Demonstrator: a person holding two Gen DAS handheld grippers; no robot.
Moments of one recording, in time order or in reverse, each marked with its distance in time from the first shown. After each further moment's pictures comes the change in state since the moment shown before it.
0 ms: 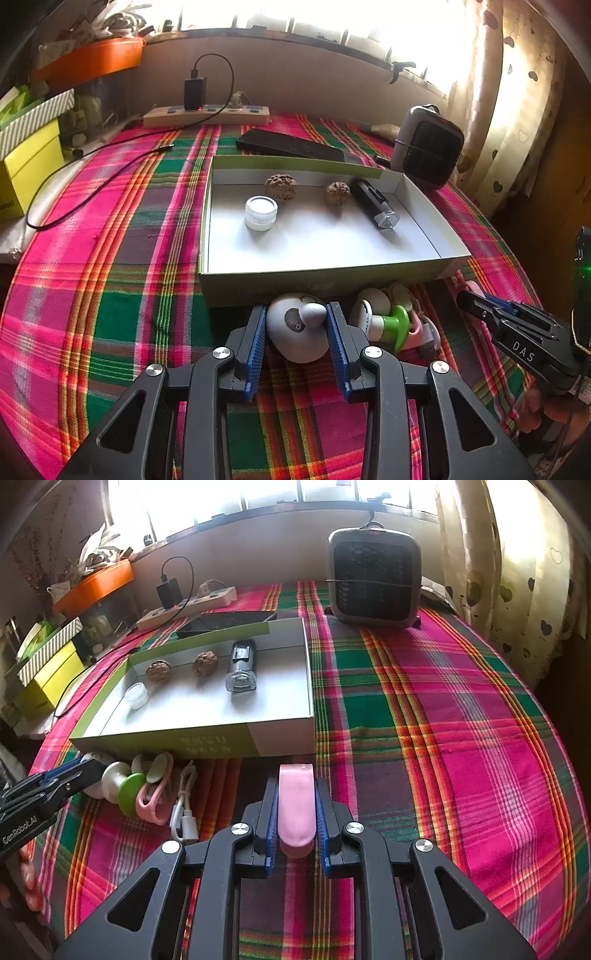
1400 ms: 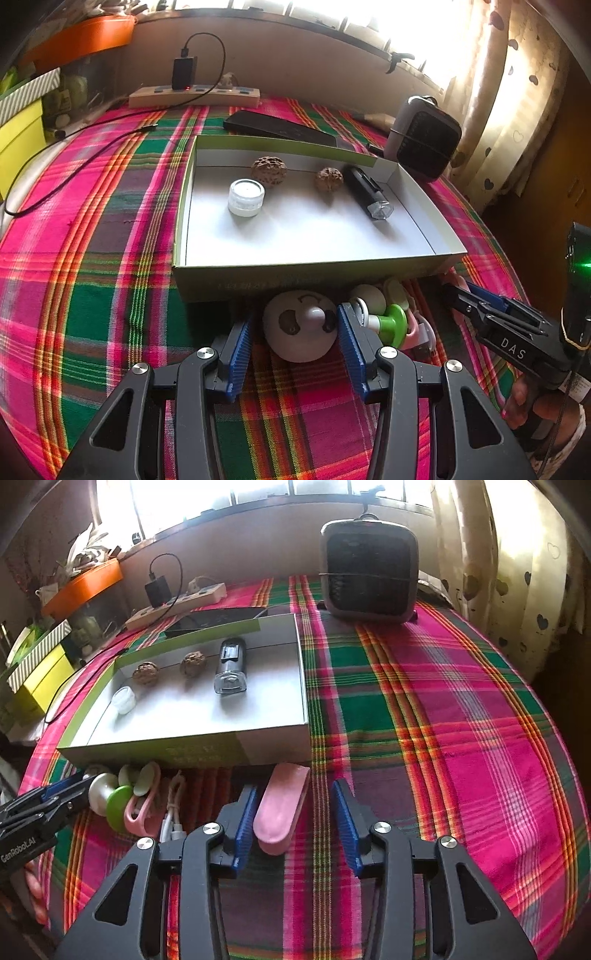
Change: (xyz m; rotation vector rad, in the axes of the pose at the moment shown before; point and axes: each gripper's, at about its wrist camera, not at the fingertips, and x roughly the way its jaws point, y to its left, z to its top) left arm 0.017 0.003 0.003 -0.029 0.063 -0.070; right arm 0.010 0.000 0.005 0.025 0.019 -0.026
